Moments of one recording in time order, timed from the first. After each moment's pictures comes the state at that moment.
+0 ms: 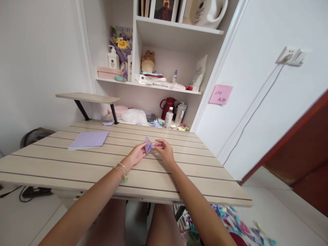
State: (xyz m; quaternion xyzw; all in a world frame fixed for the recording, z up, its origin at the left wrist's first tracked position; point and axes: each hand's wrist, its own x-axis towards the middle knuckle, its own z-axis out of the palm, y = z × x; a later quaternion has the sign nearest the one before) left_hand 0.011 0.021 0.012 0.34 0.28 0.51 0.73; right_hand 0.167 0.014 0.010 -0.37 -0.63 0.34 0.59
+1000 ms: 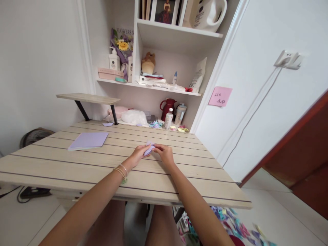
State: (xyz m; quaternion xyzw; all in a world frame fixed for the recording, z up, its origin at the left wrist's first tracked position) left_hand 0.016 0.013 0.013 0.44 0.33 0.51 0.66; right_hand 0.169 0.014 0.008 -0.39 -0.67 0.29 0.56
